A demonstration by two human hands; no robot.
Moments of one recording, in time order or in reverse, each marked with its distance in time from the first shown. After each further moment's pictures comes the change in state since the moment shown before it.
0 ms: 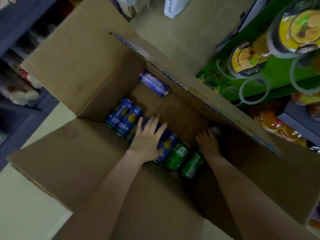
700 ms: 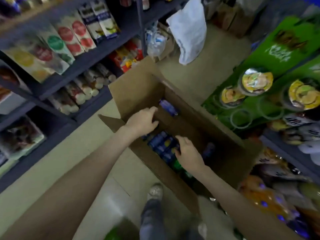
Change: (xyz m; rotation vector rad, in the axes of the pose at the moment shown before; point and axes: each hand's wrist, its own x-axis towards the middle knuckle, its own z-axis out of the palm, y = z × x) left_hand -0.119 -0.007 -0.167 -0.400 0.219 -0.260; right_hand -0.200 -0.040 -0.159 0.942 0.465 -0.110
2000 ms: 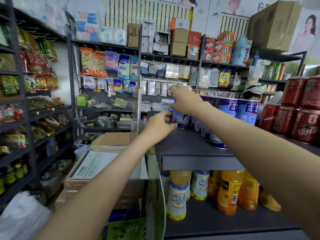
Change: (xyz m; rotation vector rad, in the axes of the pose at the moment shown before) left_hand 0.056 0.756 -0.232 -0.396 0.216 1.080; right_hand -0.191 0.195 -0.778 -0.675 1.025 0.436
